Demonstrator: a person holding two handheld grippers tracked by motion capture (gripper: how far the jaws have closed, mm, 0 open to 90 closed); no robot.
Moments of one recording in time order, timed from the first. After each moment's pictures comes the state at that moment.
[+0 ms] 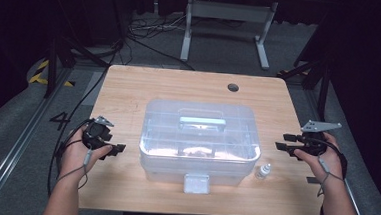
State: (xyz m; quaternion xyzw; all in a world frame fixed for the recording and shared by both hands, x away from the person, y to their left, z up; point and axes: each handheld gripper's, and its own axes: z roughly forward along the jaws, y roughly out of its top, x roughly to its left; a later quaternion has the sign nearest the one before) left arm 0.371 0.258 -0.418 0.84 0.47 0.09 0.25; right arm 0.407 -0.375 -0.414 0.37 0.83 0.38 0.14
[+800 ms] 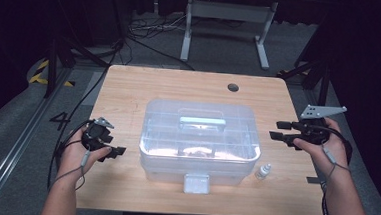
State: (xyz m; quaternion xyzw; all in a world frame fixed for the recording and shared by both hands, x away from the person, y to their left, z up) left arm 0.369 0.260 -0.418 0.85 0.45 0.07 0.26; right arm 0.399 -0.334 -0.340 0.31 0.84 0.43 0.11
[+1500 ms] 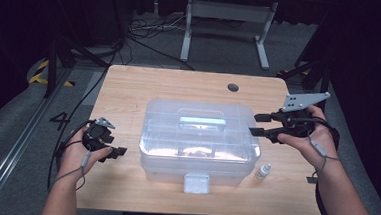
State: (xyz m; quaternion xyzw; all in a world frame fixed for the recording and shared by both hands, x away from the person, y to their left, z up) left arm 0.367 0.256 -0.416 0.86 0.44 0.07 0.27; right arm 0.391 -0.266 -0.293 0.20 0.87 0.44 0.09
